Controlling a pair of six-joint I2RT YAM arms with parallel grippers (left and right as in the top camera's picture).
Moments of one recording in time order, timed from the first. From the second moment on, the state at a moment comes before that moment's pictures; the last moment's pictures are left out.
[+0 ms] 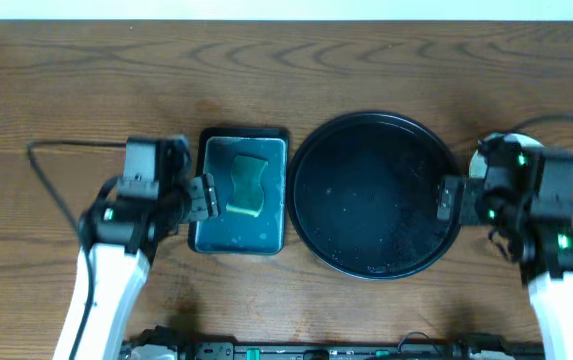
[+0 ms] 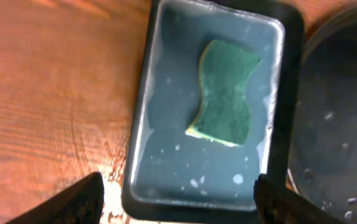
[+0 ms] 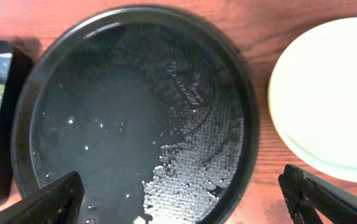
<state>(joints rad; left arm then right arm) -0.12 1.09 0.94 -0.89 0.07 -0.28 -0.06 0.99 0.89 -0.80 -0.20 0.03</state>
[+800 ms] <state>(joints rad) -0.12 0.96 0.85 -0.86 0.07 -0.28 -0.06 0.81 0.82 -0.82 -0.19 0.04</state>
